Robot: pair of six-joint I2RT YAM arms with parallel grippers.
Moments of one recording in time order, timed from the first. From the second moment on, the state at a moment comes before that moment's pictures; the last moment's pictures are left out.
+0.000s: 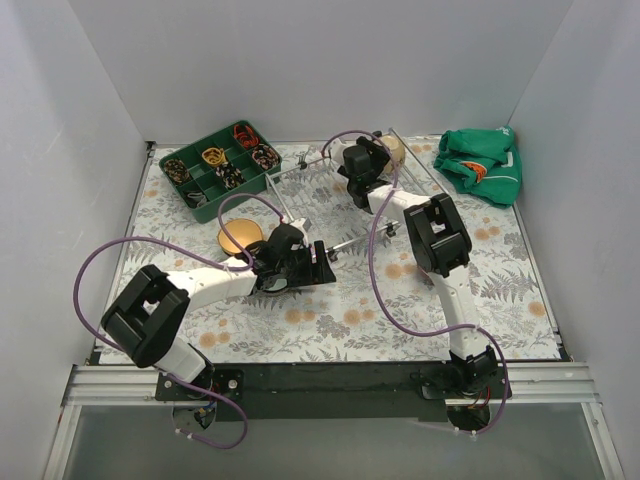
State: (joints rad) left arm -0.72 1.51 0.76 0.00 0.16 -0.75; right arm 0.50 2.37 1.74 0.28 0.64 -0.89
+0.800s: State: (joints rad) left arm -0.72 1.32 0.92 -0.07 0.16 -0.69; right arm 0.49 2.09 1.48 0.22 0.58 -0.76
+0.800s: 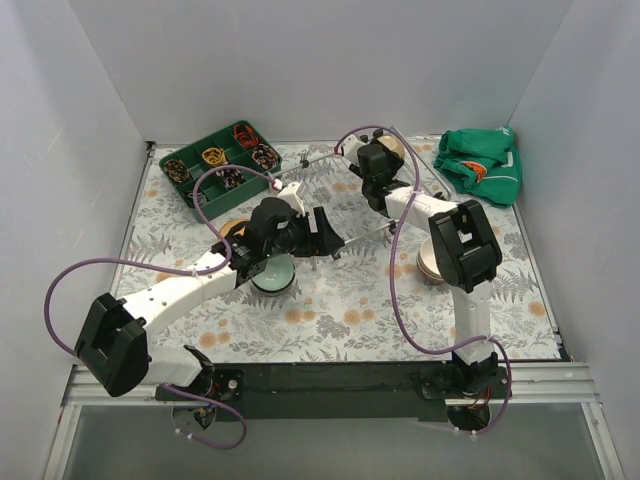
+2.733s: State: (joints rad) left arm -0.67 1.62 1.03 -0.04 -0.02 -0.59; right arm 0.48 2.30 1.71 0.10 0.46 -0.89
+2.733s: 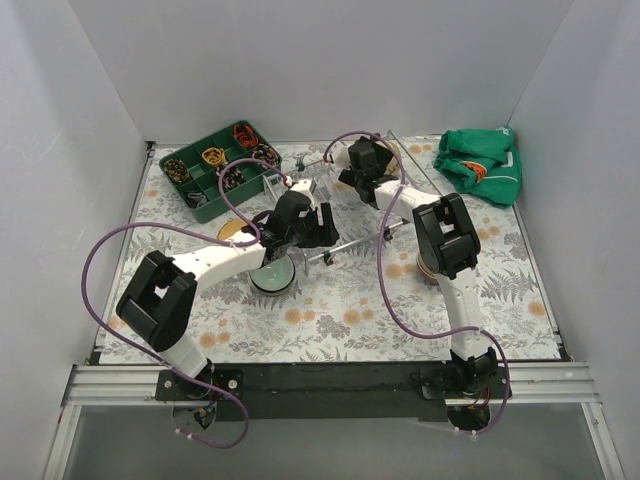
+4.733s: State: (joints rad) left arm -0.67 1.60 1.01 -0.06 0.05 -0.64; right arm 0.49 1.94 1.52 -0.16 0.29 -0.43
